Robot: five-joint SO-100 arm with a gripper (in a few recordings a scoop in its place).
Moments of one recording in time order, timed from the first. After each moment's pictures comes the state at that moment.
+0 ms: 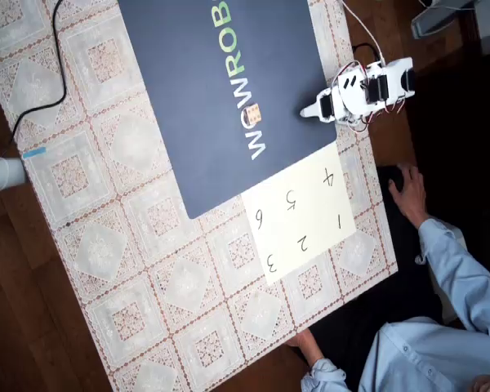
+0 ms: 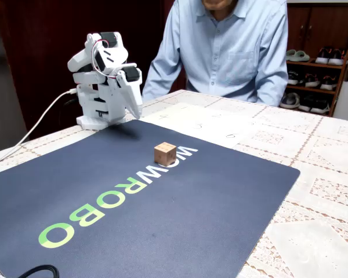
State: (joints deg) arm 12.3 186.1 160.7 82.5 -9.3
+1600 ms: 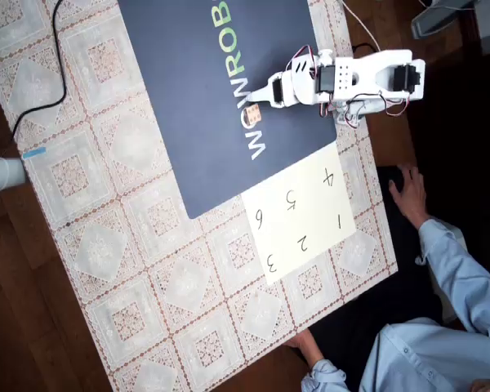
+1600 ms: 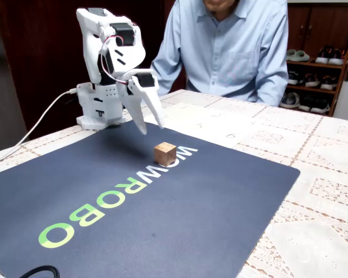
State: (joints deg) arm 23.6 104.1 123.0 47.1 -19.6
